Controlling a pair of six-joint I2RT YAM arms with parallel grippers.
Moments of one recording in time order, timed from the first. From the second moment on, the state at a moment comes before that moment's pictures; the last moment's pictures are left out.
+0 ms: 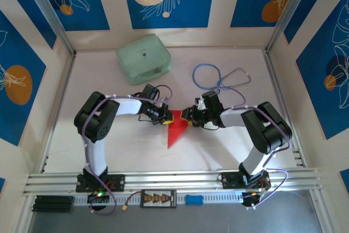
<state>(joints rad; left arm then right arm) -0.54 1.95 1.03 -0.19 0.76 -0.70 0.46 1.69 0.65 0.21 -0.64 0.99</state>
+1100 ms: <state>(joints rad) -0.69 1.60 0.99 -0.31 0.45 -0.49 0.46 1.58 0.59 0.15 -0.50 1.21</state>
